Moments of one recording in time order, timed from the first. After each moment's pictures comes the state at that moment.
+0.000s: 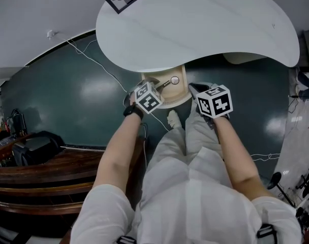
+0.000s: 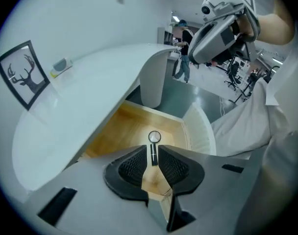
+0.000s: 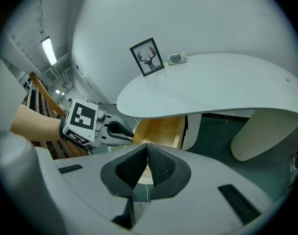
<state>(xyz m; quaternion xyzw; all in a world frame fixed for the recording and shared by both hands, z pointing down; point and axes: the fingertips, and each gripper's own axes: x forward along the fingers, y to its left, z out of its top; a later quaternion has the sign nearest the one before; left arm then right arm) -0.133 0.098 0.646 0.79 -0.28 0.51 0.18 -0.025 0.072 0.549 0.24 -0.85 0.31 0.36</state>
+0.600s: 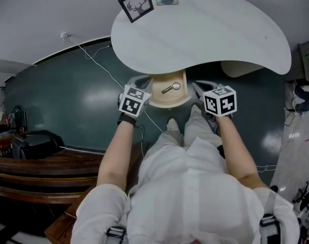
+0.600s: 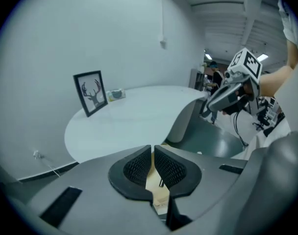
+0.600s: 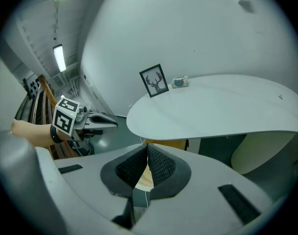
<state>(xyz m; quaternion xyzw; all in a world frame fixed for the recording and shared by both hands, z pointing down) -0.180 0.085 0.489 0.78 -0.49 0.33 0.19 -0.014 0.063 0.467 0.25 -0.88 0.28 0.28</state>
